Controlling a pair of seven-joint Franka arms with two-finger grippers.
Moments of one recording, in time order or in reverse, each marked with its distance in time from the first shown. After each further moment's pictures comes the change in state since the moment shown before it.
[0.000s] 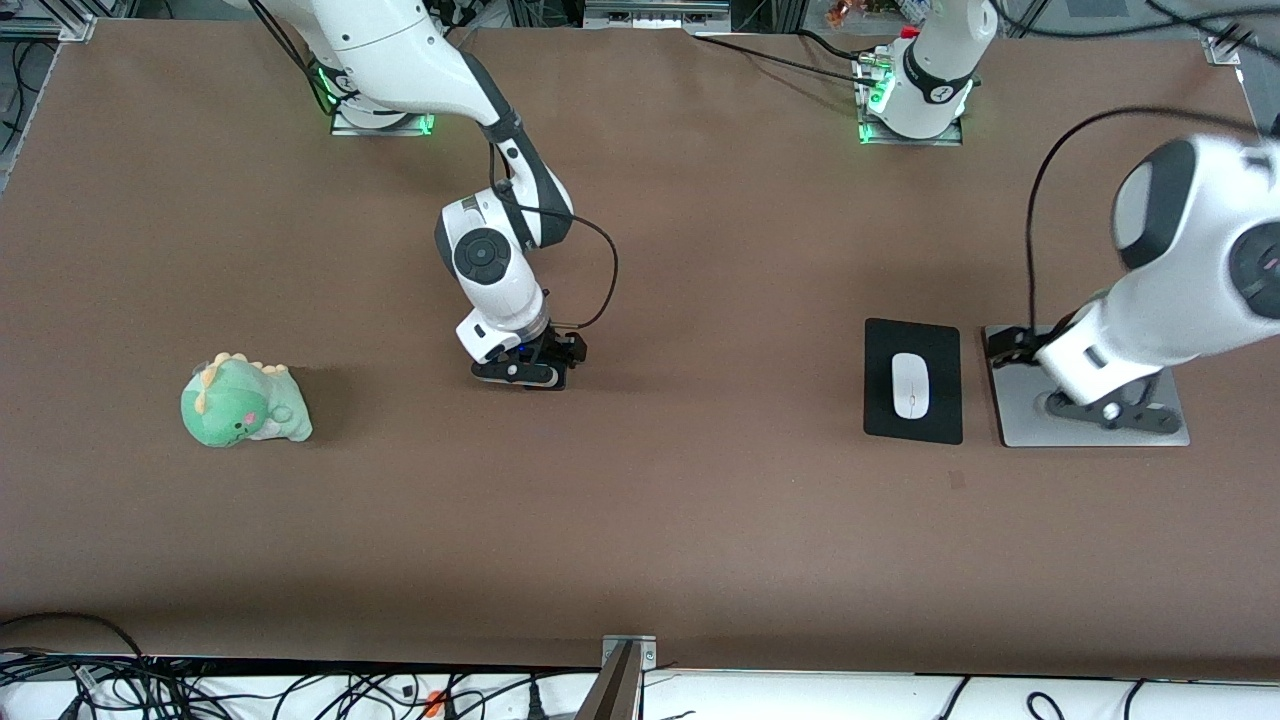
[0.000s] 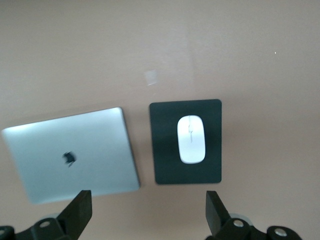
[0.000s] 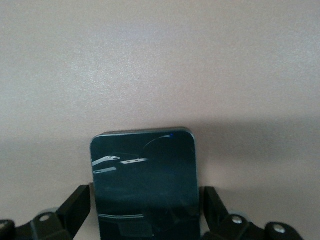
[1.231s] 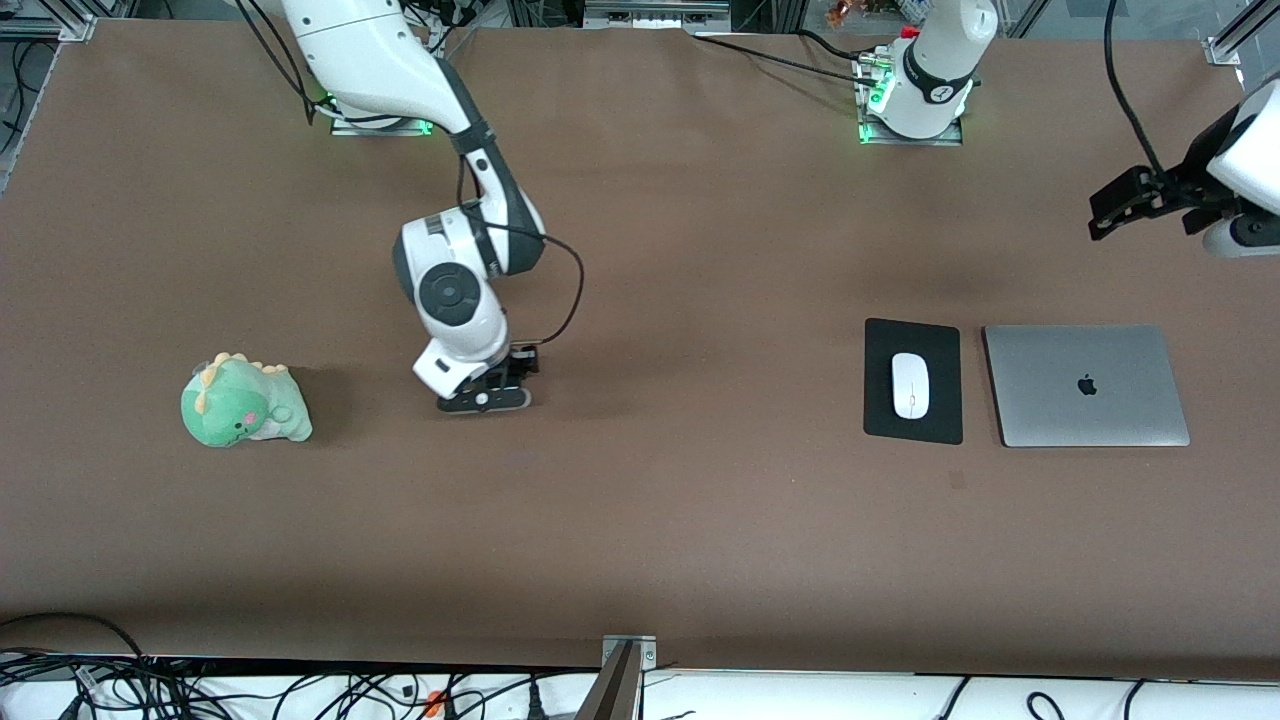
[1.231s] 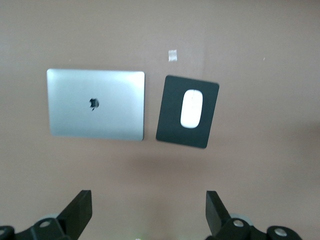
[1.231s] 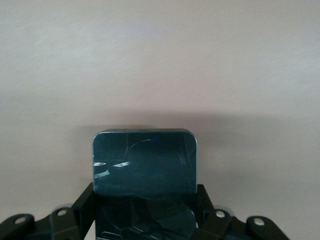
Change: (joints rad) left arm -0.179 -0.271 0.247 -0.045 -0.110 -0.160 -0.125; right arm -0.039 -0.014 -0.135 0.136 -0.053 -0.312 -0.294
